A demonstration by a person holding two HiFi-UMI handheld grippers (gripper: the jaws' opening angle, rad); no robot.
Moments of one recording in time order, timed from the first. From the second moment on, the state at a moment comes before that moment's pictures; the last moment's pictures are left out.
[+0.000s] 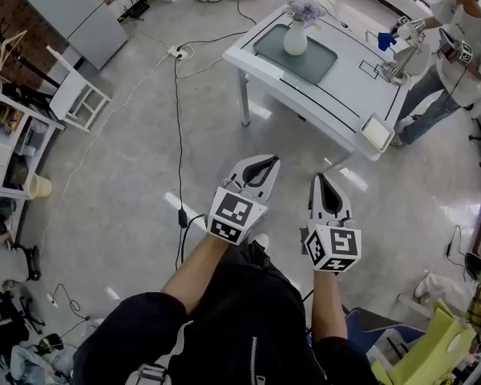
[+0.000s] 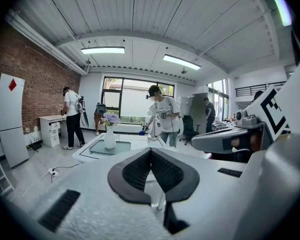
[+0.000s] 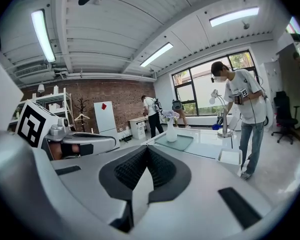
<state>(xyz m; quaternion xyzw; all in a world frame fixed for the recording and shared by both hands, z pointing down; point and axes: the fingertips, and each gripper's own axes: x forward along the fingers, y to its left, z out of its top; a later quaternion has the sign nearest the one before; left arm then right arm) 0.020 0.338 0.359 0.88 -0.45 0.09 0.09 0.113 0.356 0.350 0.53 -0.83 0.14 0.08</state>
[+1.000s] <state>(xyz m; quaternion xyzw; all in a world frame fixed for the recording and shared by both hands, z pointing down) -0.011 0.109 0.396 0.89 -0.44 0.09 0.12 0.074 0.136 0.387 0.53 -0.83 0.15 0.12</state>
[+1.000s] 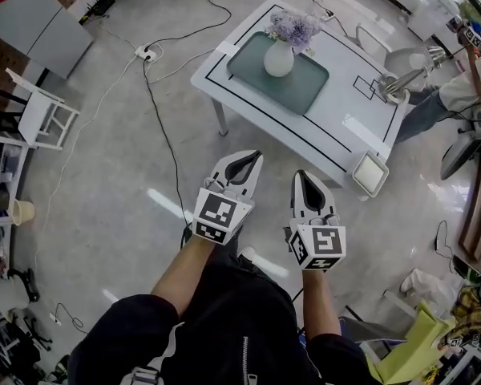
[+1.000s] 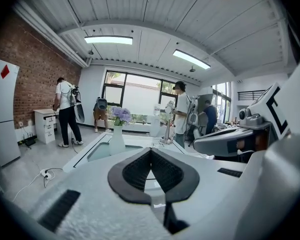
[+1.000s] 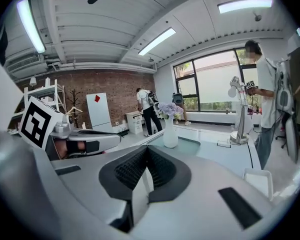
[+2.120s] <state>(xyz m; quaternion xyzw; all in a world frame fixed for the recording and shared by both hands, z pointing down) 0.007 -0.075 0.426 0.89 -0.41 0.11 0.14 0.079 -0.056 0.402 0.53 -0.82 0.16 0.13</state>
